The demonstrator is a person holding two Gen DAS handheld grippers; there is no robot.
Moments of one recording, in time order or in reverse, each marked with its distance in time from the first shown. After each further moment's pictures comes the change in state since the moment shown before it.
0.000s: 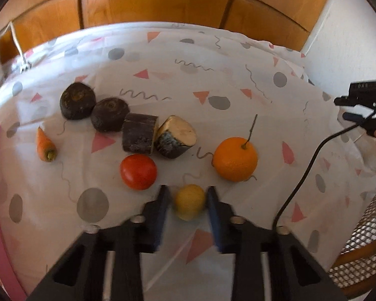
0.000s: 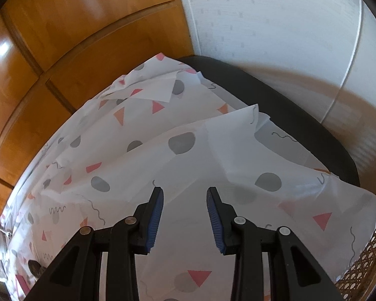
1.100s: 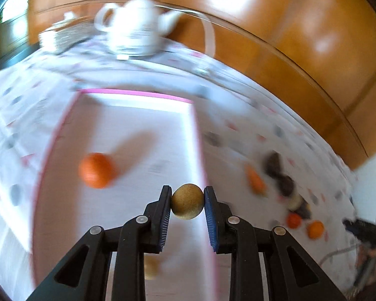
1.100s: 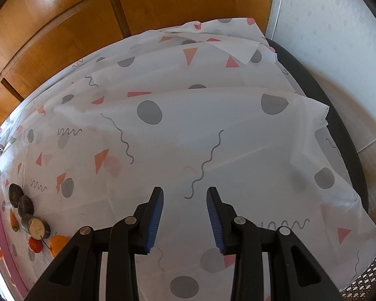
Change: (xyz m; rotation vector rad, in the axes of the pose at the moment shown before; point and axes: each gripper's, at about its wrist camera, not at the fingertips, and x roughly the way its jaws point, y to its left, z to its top) left arm -0.143 0.219 -0.053 -0.568 -0.234 0.230; right arm 0.022 0.063 -0.032 -0.373 0.173 0.038
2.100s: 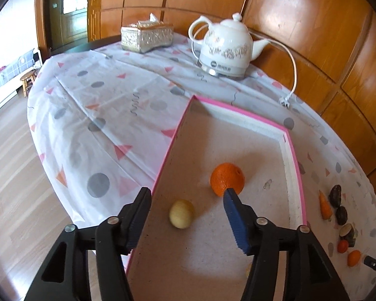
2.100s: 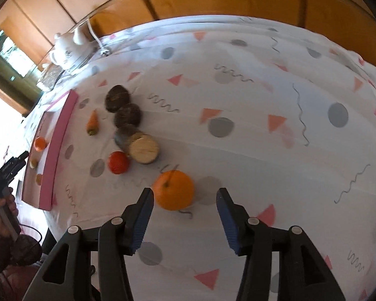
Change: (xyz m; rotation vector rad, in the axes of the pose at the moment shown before) left arm -0.030 0.091 -0.016 -0.162 -0.131 0.256; right arm -0.011 0.122 -0.050 -0.562 0.119 0.430
